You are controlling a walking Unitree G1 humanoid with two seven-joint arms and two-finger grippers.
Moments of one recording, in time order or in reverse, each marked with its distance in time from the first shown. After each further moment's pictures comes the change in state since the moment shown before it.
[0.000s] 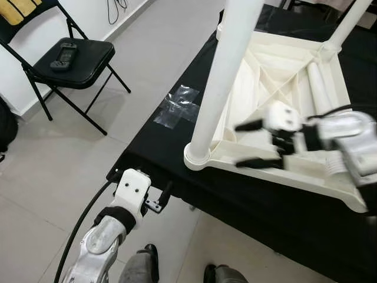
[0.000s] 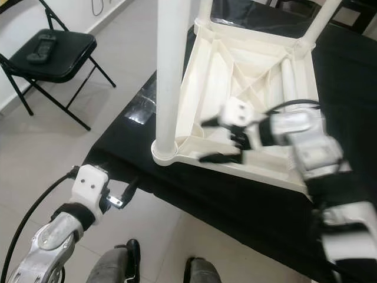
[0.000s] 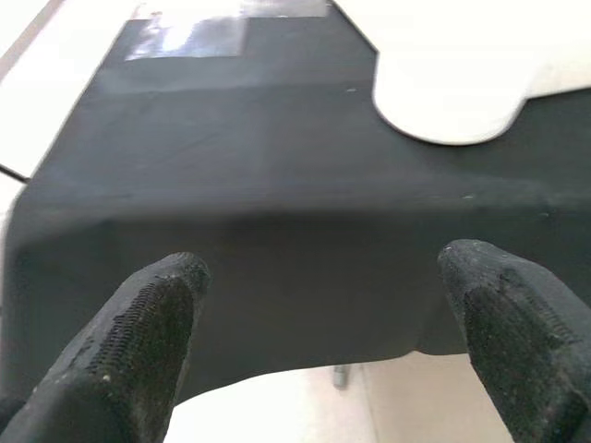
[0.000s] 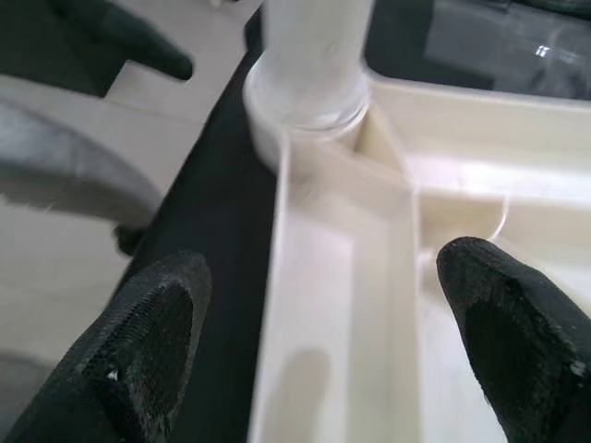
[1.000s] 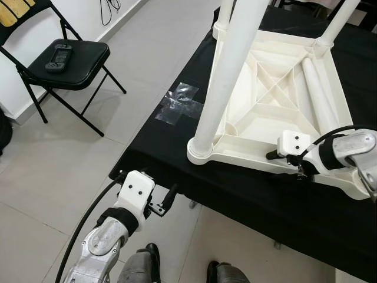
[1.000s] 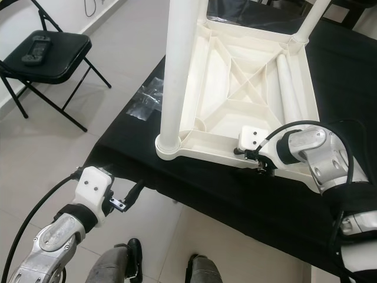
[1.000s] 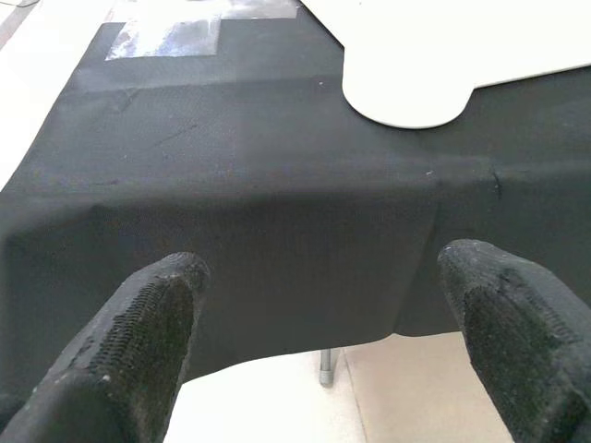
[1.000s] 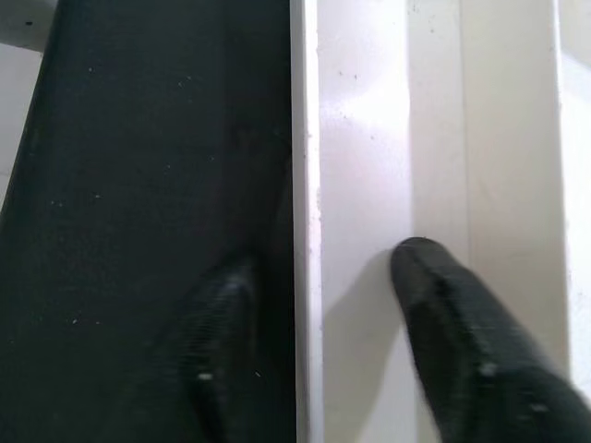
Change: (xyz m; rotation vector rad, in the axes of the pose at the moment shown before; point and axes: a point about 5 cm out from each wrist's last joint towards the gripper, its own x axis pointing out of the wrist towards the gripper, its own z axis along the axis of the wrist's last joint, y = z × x) left arm 0.001 -0.003 0.001 0.000 -0.006 -0.030; right arm -0.004 0.005 -0.053 0.037 0.353 -0.102
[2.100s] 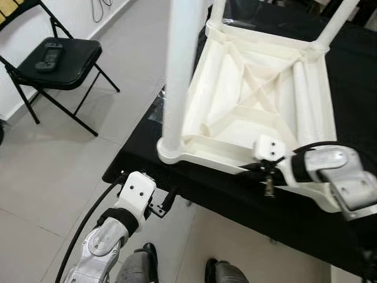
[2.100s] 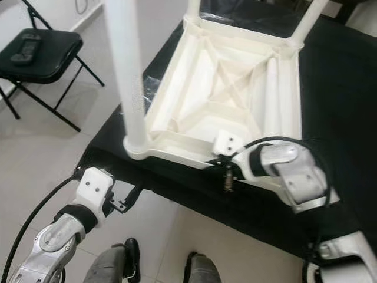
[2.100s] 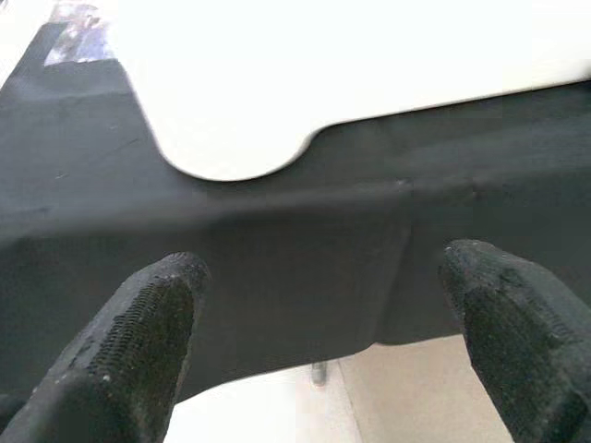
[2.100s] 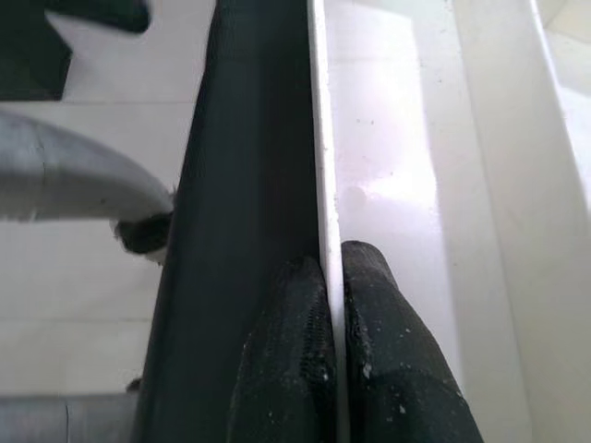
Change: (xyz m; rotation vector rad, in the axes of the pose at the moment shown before) left arm 0.000 -0.001 0.000 0.028 0.008 -0.008; right arm 0.042 0.030 0.051 0.155 -0.262 0.010
